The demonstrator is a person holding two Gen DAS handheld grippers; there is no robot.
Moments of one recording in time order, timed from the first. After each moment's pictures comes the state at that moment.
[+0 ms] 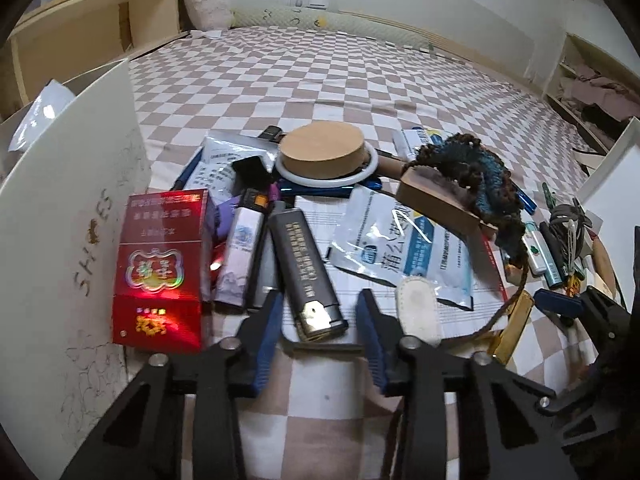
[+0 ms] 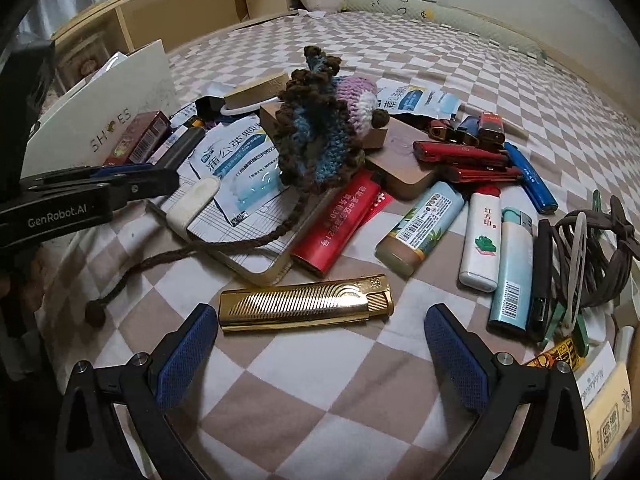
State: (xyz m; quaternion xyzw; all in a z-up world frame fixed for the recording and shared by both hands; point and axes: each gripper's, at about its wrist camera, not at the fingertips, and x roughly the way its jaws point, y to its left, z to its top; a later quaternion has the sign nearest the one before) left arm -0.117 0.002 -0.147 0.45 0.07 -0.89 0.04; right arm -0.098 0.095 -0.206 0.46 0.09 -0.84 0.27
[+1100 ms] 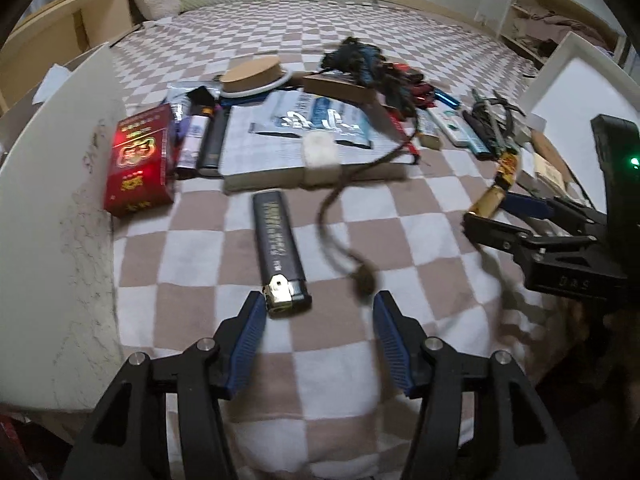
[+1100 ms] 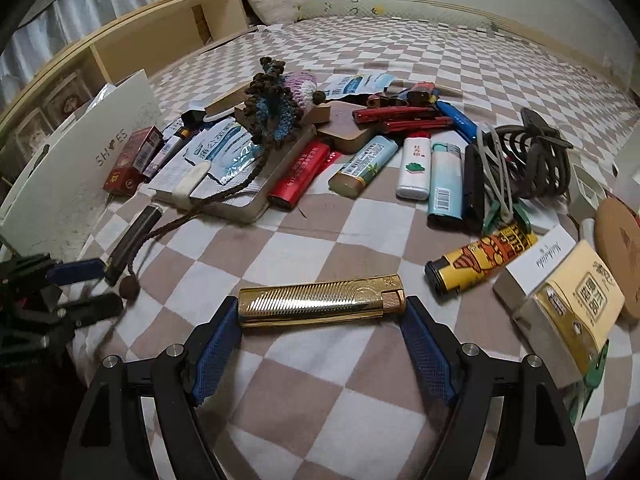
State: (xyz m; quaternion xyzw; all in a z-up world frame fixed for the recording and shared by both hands) left arm -0.028 0.052 -0.147 0.50 0.02 -0.86 -0.05; right arm -0.055 0.139 -0.201 0.46 0.02 -0.86 0.23
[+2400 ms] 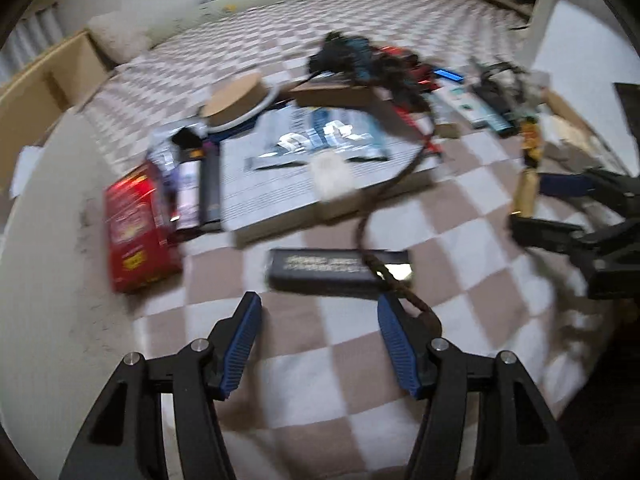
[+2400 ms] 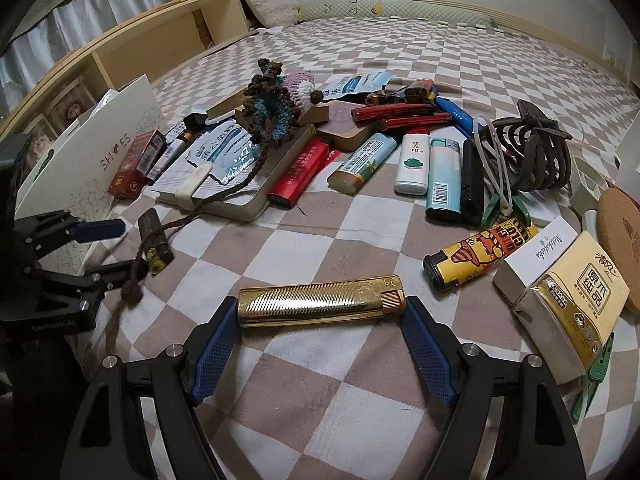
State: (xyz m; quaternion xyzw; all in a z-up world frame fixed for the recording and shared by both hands) left arm -0.065 0.051 -0.153 0.50 -0.10 -0.86 -0.06; right arm -0.055 0.145 -0.201 0.46 0.01 -0.85 0.24
